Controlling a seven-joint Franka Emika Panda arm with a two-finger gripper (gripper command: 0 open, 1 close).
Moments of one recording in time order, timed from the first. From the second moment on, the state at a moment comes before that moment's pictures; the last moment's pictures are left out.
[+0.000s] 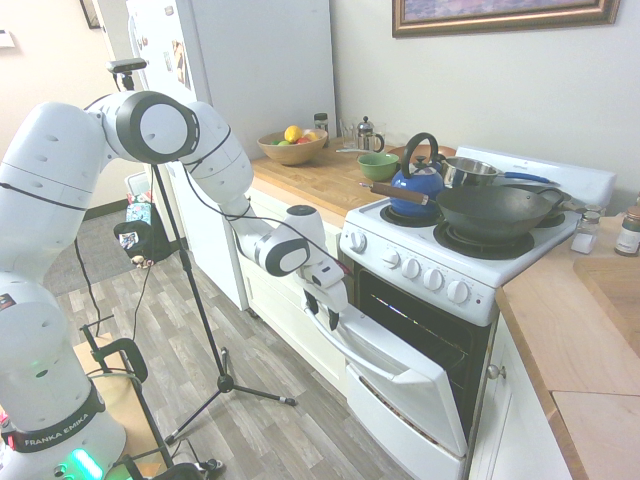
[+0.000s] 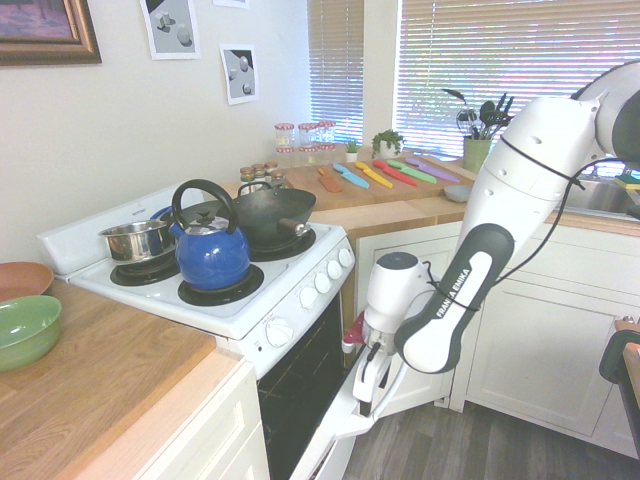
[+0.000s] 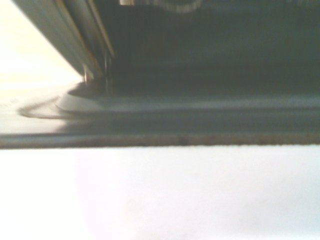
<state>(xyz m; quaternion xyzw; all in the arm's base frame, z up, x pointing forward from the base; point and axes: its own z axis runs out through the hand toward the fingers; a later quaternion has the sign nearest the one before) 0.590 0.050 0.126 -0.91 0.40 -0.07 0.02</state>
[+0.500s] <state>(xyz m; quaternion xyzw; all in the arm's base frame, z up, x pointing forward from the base) 0.684 0.059 0.149 -0.91 0.41 -0.08 0.03</state>
